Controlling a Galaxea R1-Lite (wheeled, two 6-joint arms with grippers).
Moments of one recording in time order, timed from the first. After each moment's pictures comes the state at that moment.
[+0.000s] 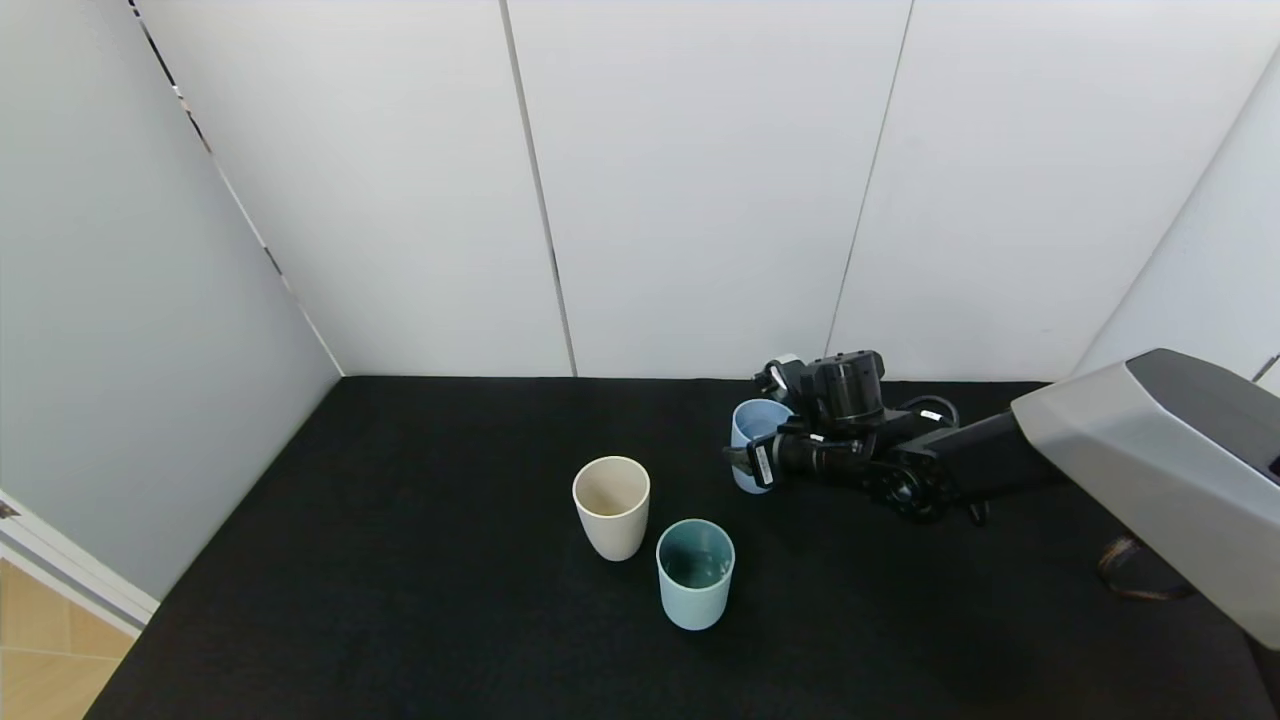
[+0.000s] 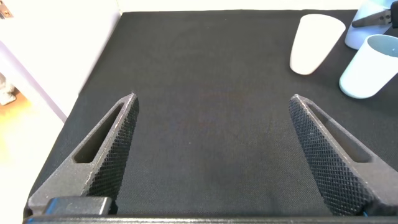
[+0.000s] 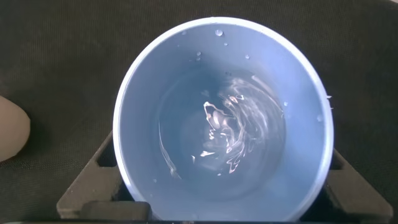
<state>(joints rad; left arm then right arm) 0.00 0.00 0.00 -0.01 0.00 0.00 0.44 2.36 -1.47 -0.41 0.06 -0.03</state>
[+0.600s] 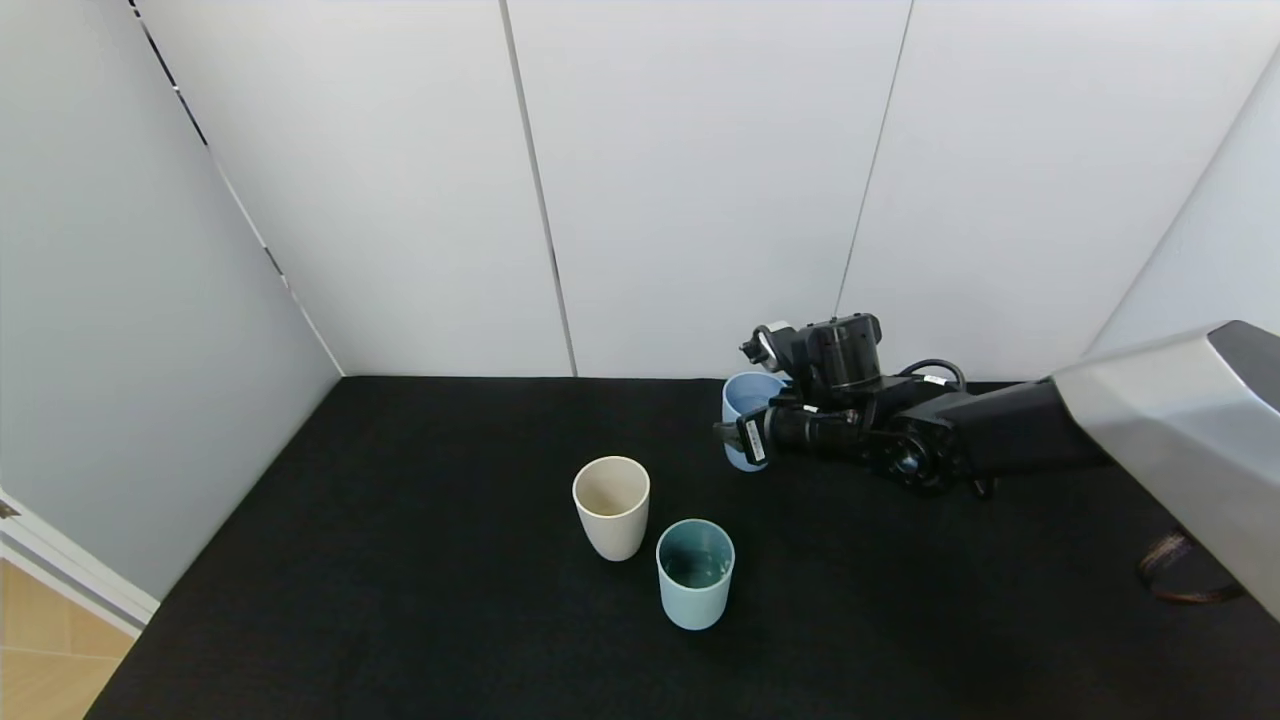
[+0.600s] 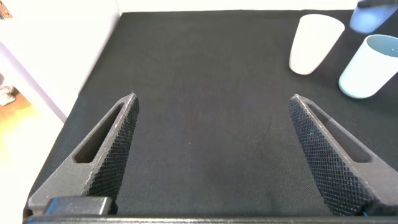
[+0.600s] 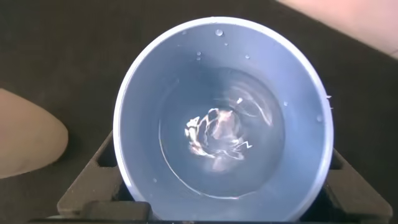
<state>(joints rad) 0.00 0.00 0.00 -0.01 0.00 0.00 0.49 2.28 -1.55 -0.27 0.00 -0.05</state>
